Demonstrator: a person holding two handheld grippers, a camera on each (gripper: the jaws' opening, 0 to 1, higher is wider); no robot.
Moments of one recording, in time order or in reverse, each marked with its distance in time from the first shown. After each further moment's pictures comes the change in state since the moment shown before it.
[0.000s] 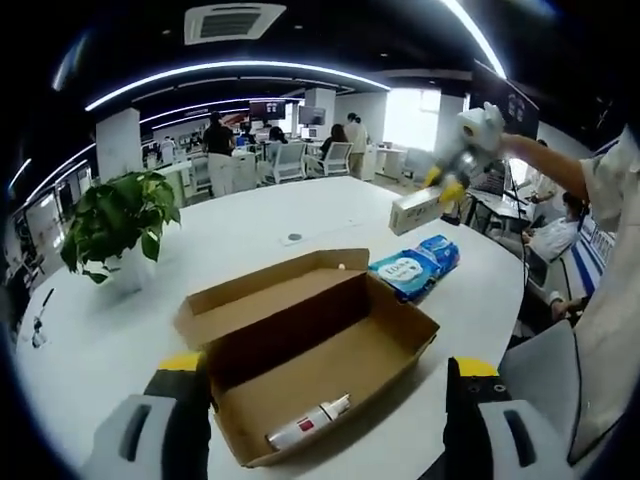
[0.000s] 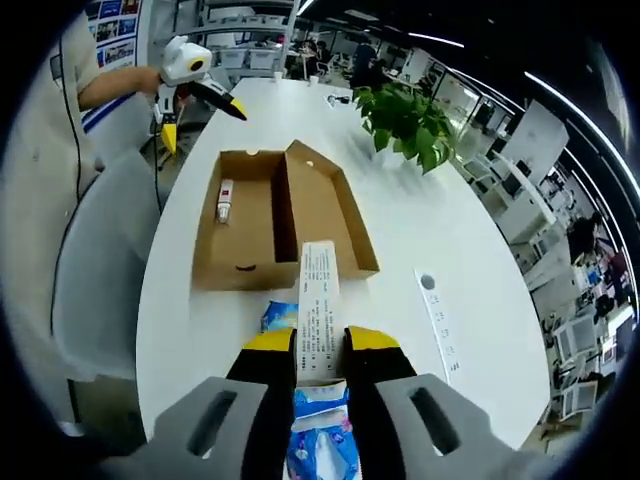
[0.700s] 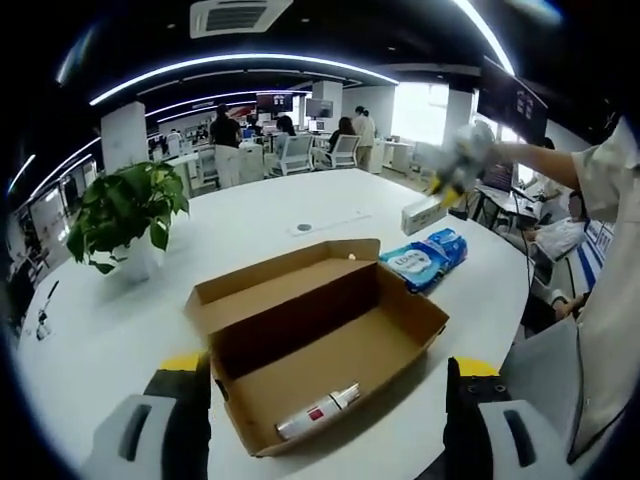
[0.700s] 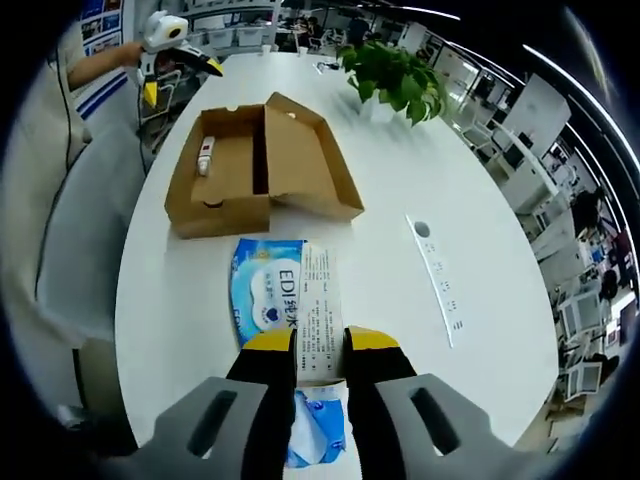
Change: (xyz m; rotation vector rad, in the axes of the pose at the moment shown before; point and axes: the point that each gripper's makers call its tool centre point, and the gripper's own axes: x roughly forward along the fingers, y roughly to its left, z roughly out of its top) left arm -0.004 0.012 -0.010 -0.016 0.030 0.028; right arm 0.020 -0.034 -0.080 0.045 0.121 0.020
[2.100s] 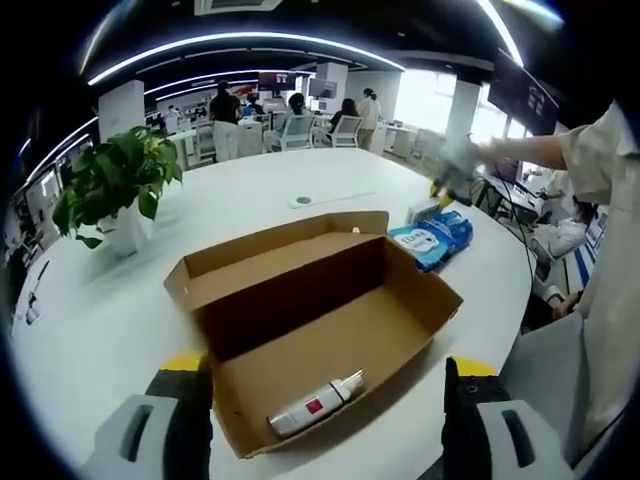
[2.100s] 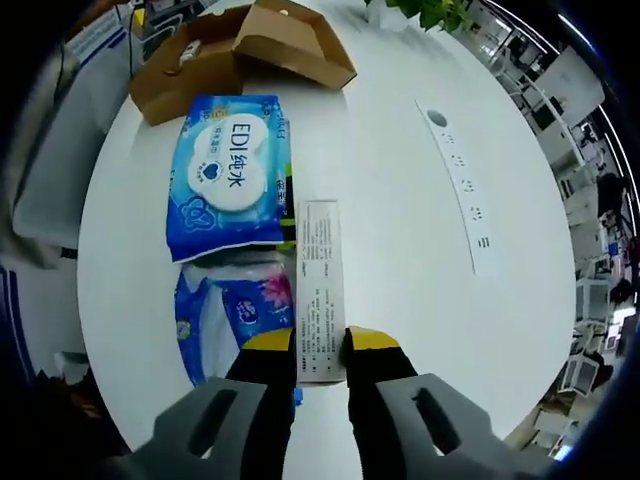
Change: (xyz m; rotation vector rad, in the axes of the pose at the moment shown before) left arm 0.030 0.005 -0.027 -0.044 0.089 -0.028; right arm 0.042 -0.037 -0.132 -0.044 0.299 0.092
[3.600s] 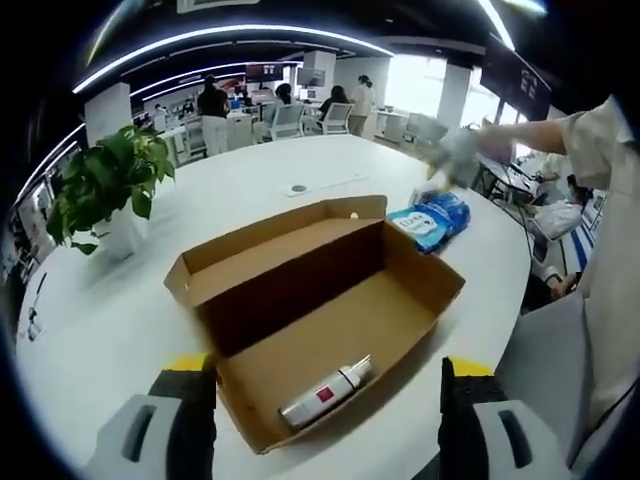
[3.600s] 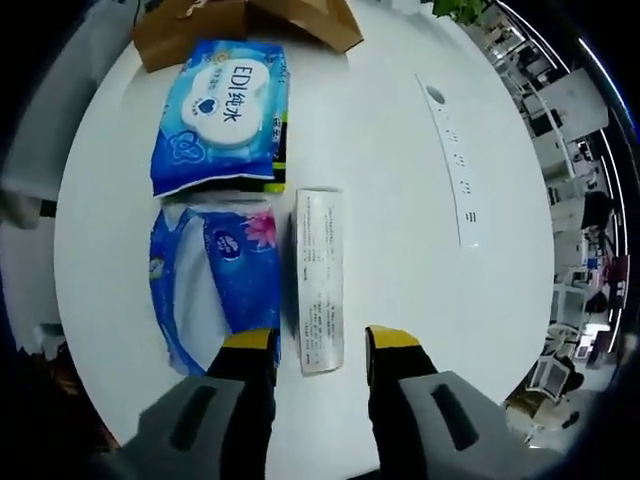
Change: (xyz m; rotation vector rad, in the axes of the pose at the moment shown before) left arm -0.002 0.011 -0.007 0.065 0.067 -0.018; right arm -0.004 -0.011 -0.035 -0.052 0.091 -0.112
